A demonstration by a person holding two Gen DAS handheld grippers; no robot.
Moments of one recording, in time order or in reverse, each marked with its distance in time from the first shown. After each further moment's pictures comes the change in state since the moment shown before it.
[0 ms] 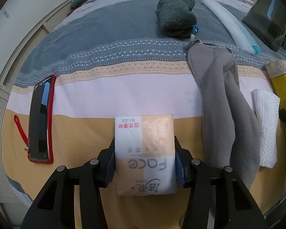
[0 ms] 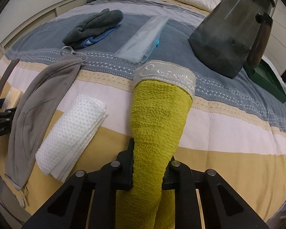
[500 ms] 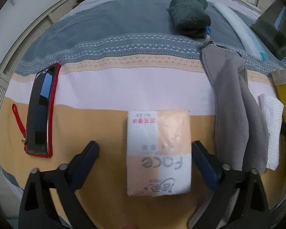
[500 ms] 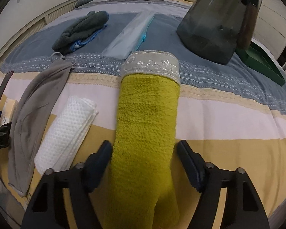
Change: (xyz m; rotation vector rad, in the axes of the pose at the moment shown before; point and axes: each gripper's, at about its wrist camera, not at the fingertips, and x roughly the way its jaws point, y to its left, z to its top) left arm 0.016 0.026 0.004 -0.068 0.024 -0.030; right arm 0.001 -0.015 -0.004 0.107 0.016 0.008
